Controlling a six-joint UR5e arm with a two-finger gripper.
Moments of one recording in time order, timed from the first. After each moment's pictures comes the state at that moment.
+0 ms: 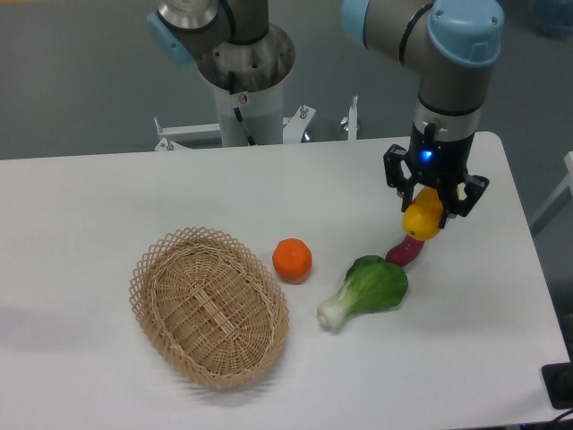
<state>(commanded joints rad) 2.69 -1.79 -1.53 -1.18 1.47 1.31</state>
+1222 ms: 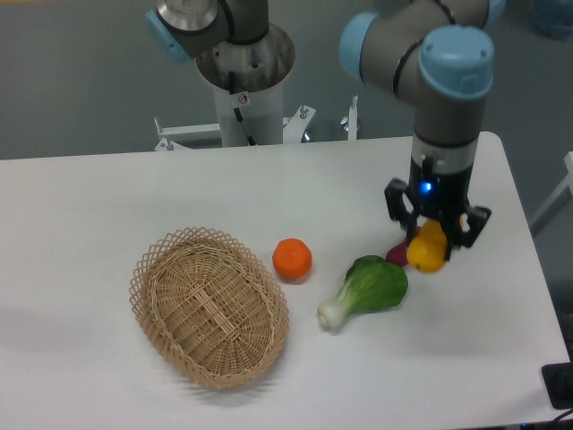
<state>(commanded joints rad) 2.62 -2.00 -1.48 -0.88 1.47 1.20</state>
